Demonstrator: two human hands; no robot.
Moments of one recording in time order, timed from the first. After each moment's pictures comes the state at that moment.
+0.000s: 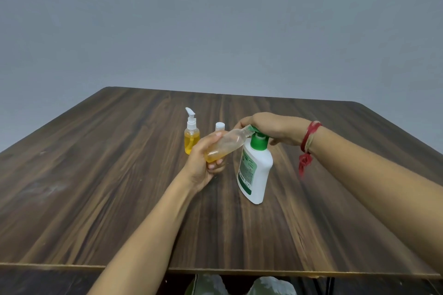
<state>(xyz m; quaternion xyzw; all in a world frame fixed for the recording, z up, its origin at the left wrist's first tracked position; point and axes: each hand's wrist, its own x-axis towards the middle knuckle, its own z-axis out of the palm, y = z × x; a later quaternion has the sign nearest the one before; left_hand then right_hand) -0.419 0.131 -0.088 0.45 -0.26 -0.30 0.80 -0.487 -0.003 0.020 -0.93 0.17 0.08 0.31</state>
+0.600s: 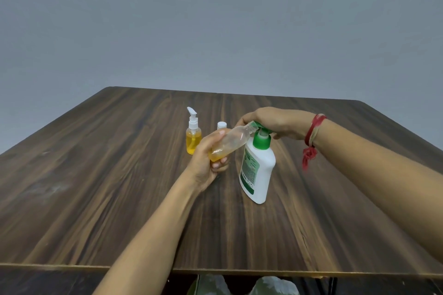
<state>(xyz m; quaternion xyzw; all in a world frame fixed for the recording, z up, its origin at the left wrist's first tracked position) -0.422 0.131 -0.084 0.45 -0.27 -0.29 0.80 -0.484 -0.004 0.023 -0.93 0.17 0.08 0.30</state>
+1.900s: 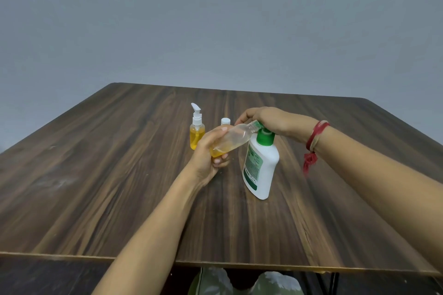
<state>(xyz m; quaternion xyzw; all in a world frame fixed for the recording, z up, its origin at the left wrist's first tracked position) -0.420 0.132 -0.085 0.46 -0.26 -0.29 0.80 -0.477 -0.005 0.012 -0.94 0.11 0.02 0.33</state>
